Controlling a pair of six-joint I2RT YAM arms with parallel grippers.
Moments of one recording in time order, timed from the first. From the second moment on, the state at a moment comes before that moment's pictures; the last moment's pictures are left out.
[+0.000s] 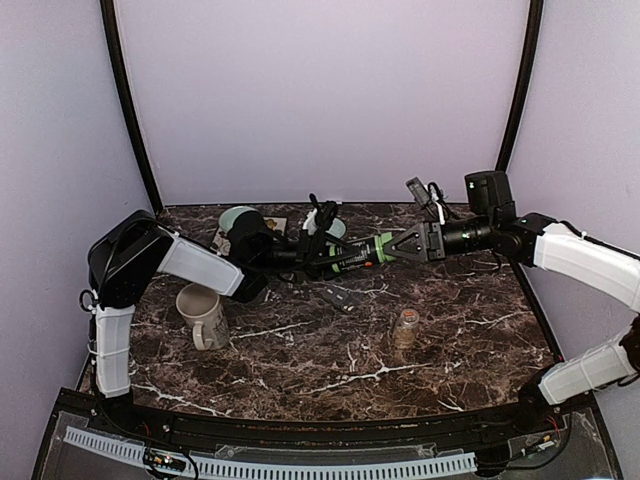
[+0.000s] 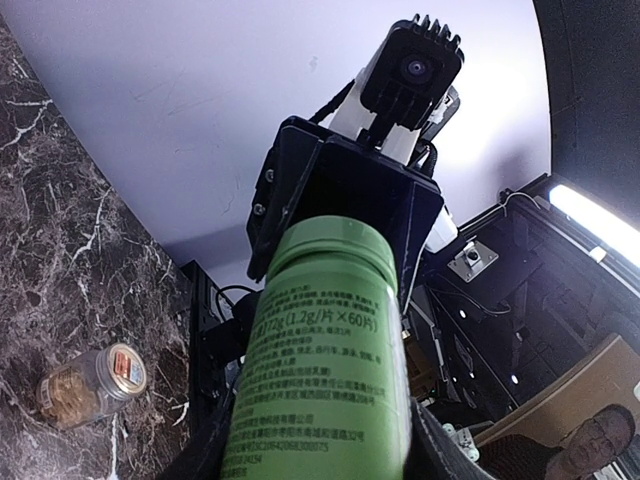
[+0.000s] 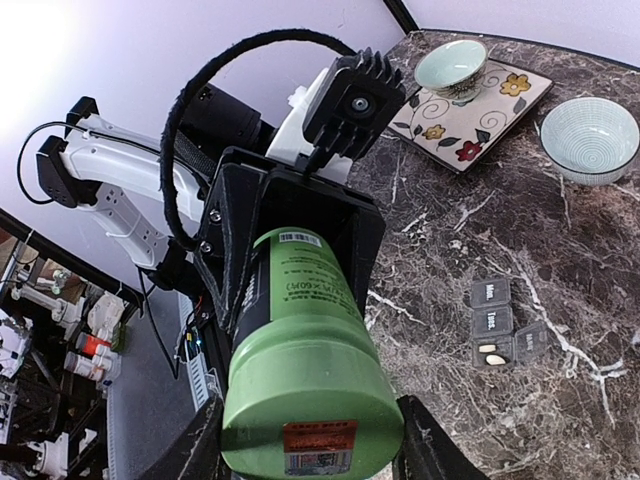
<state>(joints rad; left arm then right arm) -0.76 2.08 1.17 1.24 1.01 -1.36 0.51 1.27 0.99 -0.23 -0.83 0.29</state>
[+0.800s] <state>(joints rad) -0.74 2.12 1.21 1.28 1.07 -1.44 0.52 1.29 0.99 -0.19 -0.84 0.36</state>
